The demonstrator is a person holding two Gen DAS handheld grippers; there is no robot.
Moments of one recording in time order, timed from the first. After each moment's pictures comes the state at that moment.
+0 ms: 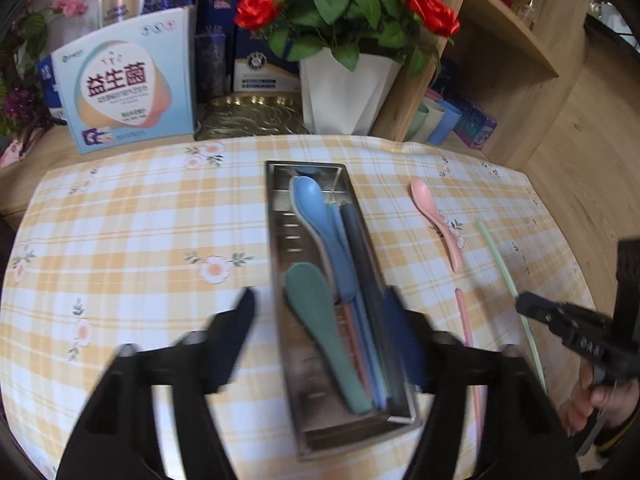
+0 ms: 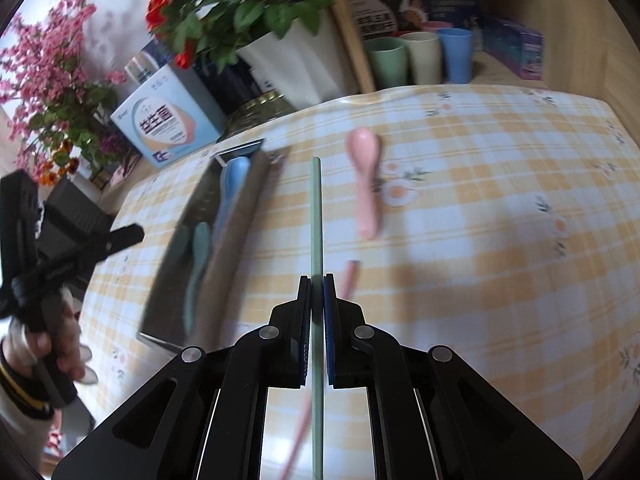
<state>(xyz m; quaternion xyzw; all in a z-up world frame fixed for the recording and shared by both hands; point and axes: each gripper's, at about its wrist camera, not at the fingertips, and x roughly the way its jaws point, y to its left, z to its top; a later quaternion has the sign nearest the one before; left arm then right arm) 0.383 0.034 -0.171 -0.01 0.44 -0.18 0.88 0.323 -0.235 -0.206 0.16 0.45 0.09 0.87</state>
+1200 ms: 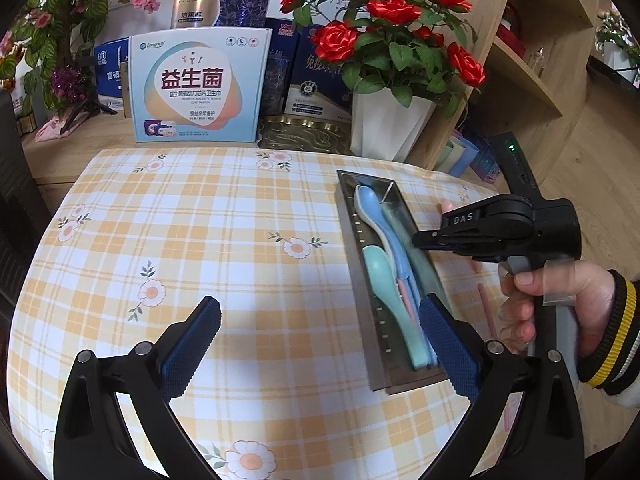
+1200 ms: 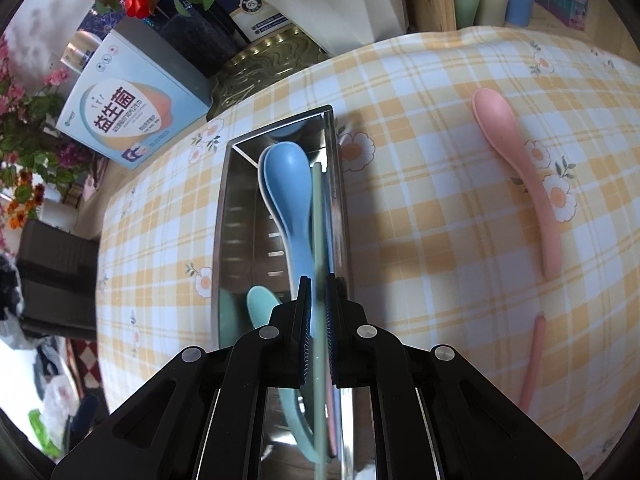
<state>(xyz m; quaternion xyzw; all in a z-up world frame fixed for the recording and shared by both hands) 0.334 0.117 -0.168 -0.06 0.39 -0.15 0.91 0.454 -0.122 -0.235 0.23 0.55 0.04 0.80</state>
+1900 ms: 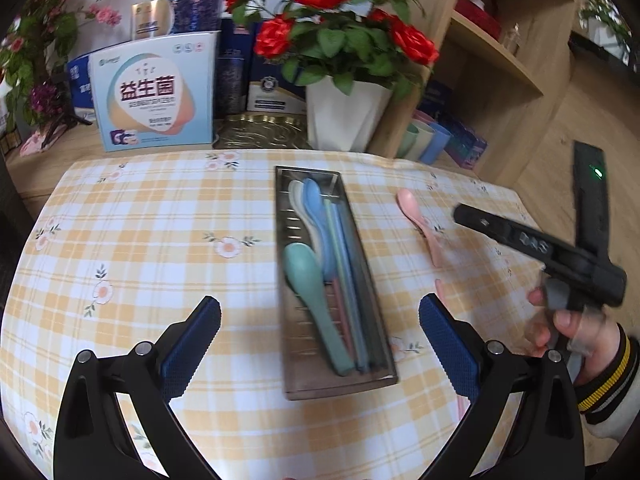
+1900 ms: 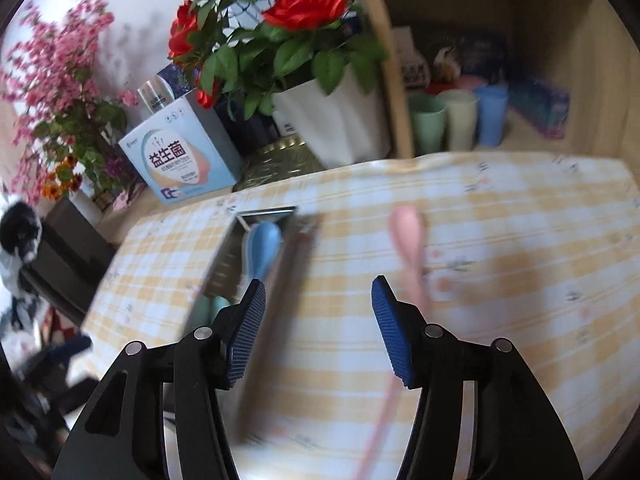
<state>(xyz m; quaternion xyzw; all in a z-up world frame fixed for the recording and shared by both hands) 0.322 0.034 -0.154 -0.03 0.41 -0.17 0.90 0.364 -0.212 -0.177 0.13 0.37 0.08 0.91</state>
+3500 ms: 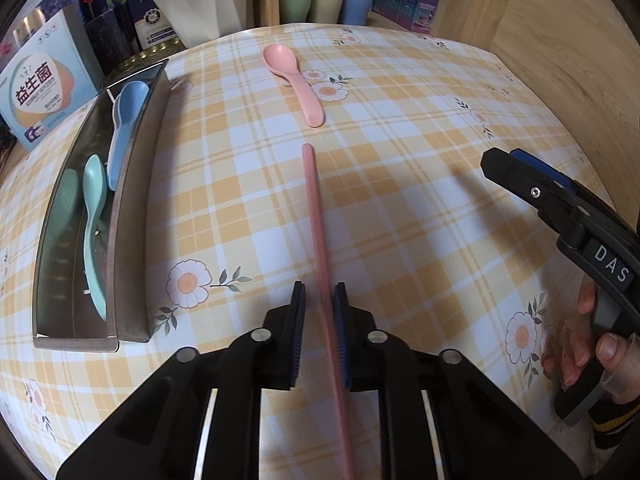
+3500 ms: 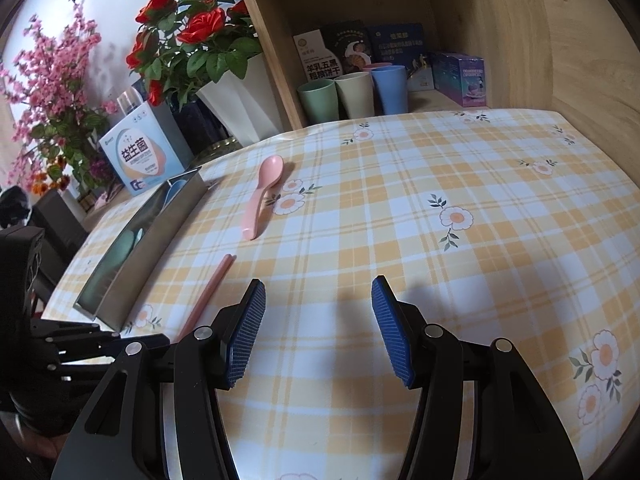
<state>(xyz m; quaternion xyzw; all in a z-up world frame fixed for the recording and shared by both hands) 0.297 -0.149 -0.260 0.09 0.52 -0.19 0.83 0.264 -0.334 -0.256 0.14 0.34 0.05 0.93</state>
